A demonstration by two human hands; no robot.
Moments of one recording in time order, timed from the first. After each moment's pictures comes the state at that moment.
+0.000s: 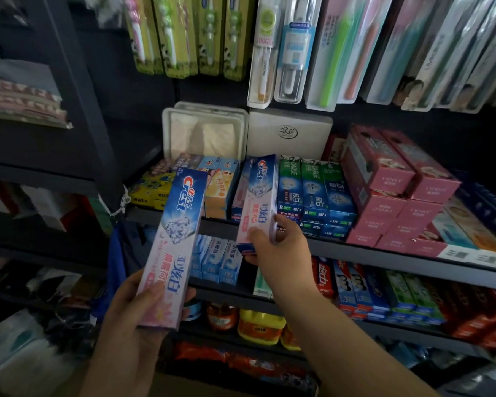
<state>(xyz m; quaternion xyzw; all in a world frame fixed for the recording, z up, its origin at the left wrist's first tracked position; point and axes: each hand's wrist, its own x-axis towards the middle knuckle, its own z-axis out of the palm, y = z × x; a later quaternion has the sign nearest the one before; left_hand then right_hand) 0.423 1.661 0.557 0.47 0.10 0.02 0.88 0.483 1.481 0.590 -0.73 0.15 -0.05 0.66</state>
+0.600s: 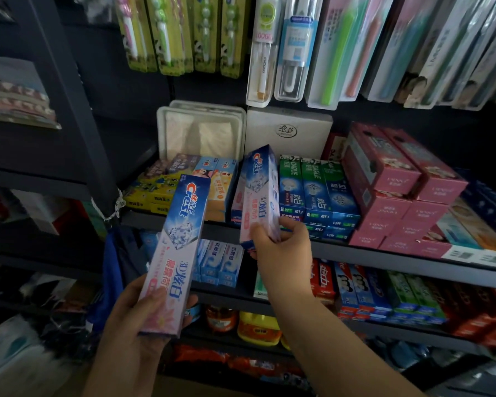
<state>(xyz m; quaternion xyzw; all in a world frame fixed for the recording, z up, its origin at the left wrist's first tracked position) 0.434 1.662 0.555 0.46 0.12 0.00 0.88 0.499 1.490 0.578 -0.71 0.20 -0.15 0.66</state>
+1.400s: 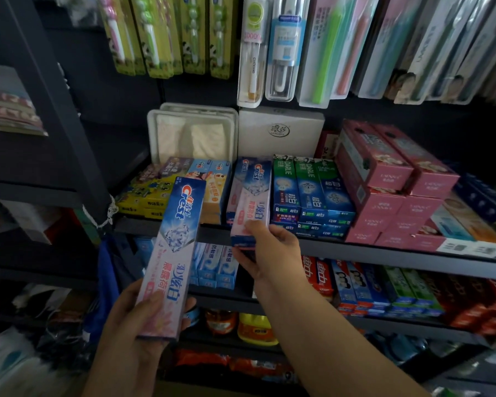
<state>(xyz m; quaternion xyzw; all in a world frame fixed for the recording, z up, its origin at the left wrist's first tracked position) 0.437 1.664 0.557 0.48 0.13 0.00 0.87 0.503 1.500 0.599 -0.45 0.29 -0.01 0.85</state>
